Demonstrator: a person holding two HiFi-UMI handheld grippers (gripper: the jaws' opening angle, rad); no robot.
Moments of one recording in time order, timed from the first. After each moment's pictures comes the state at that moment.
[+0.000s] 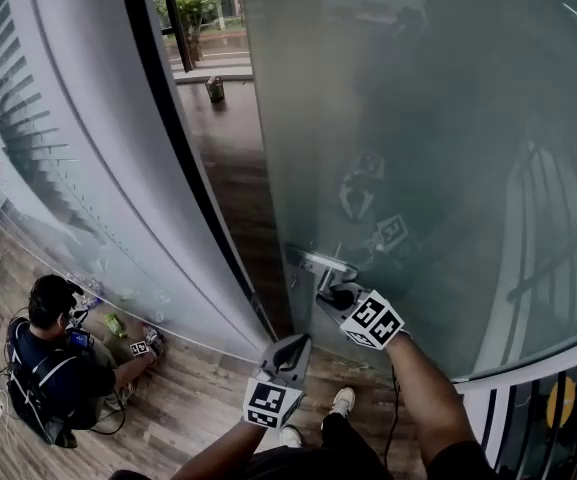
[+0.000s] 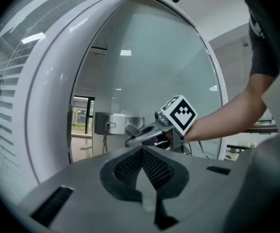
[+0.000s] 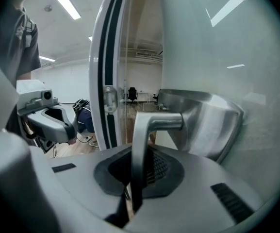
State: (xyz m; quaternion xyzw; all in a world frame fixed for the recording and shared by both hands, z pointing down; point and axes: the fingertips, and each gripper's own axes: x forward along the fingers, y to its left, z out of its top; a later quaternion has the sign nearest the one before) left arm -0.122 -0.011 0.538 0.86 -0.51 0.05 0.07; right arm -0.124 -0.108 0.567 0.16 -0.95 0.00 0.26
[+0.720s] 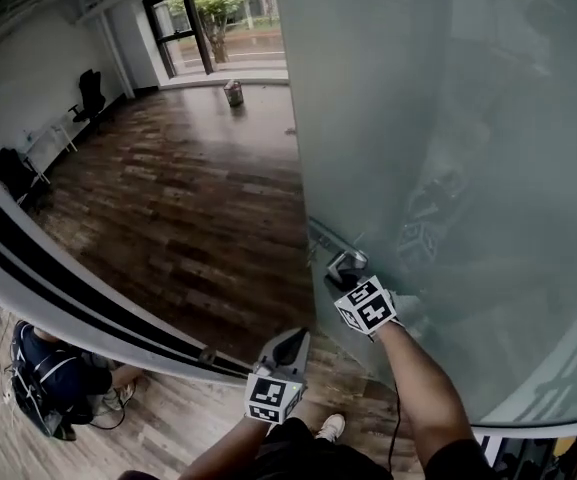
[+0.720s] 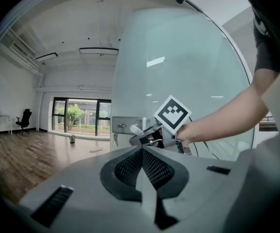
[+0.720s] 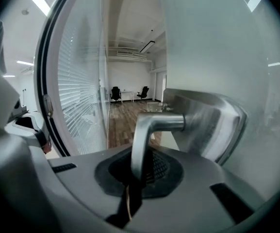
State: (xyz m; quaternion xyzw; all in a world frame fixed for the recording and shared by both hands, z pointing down) left arm -0.048 -0.179 0.519 0.82 -0.57 0.06 0.07; right arm -0.042 -0.320 0.557 0.25 -0.93 0.05 0.27
